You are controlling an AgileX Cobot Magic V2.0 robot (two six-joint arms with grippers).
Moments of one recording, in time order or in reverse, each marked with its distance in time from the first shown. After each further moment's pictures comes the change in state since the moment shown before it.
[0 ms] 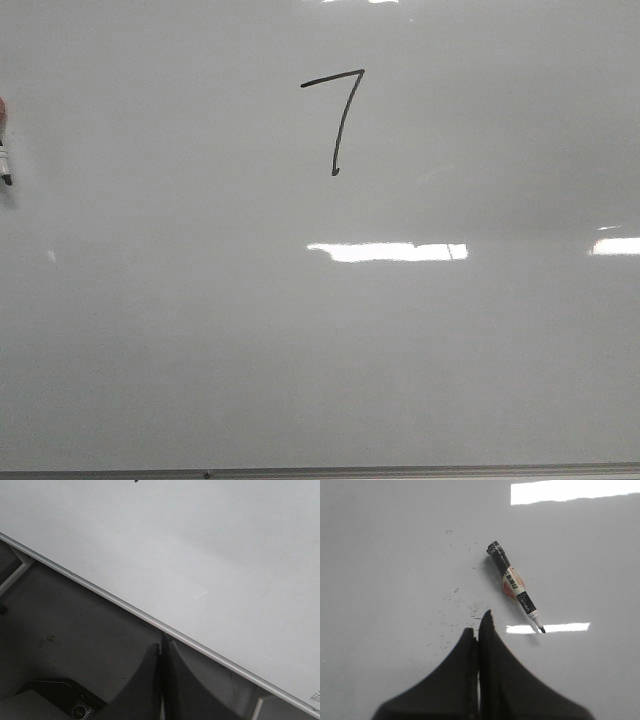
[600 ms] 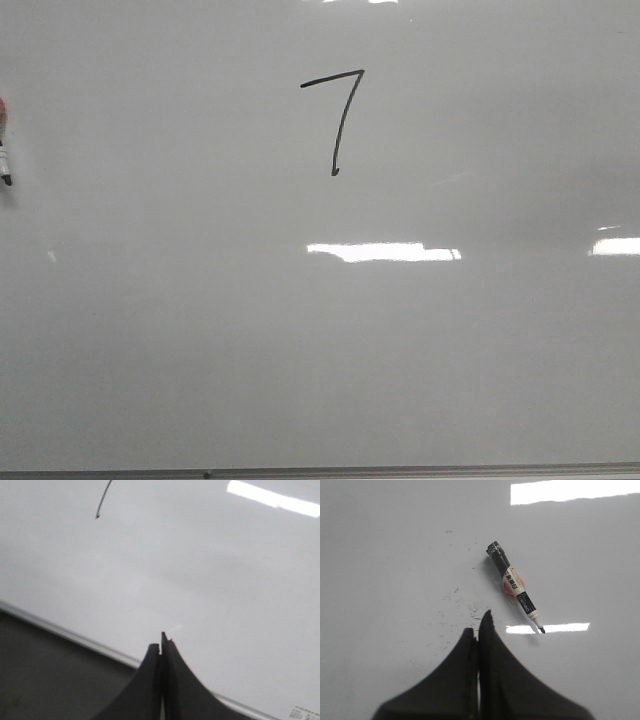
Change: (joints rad) left arm 0.000 0.000 0.000 0.000 0.000 0.000; right arm -0.183 -0.174 0.196 -0.012 -0.253 -0.004
